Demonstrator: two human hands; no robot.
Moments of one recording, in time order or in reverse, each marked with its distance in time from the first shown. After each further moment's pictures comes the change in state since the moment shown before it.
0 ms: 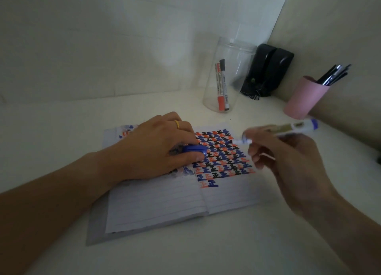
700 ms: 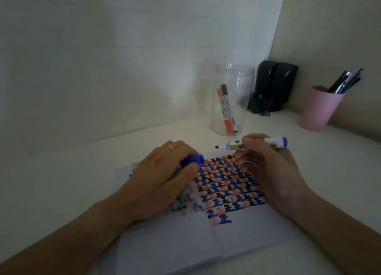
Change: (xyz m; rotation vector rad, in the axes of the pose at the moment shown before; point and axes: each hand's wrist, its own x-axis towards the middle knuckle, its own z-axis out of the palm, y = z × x) left_hand -0.003 0.002 0.002 -0.140 0.103 -0.232; right_hand 0.056 0.034 0.016 0.329 -0.009 0.071
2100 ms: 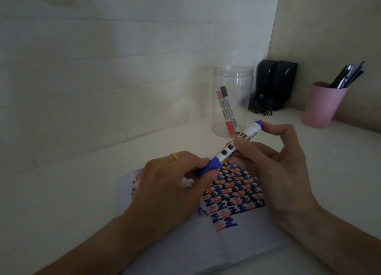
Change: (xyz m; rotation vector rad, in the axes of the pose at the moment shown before) left_hand 0.000 0.036 0.004 0.106 0.296 0.087; right_hand -0.033 -0.012 0.021 0.060 0.102 -0.127
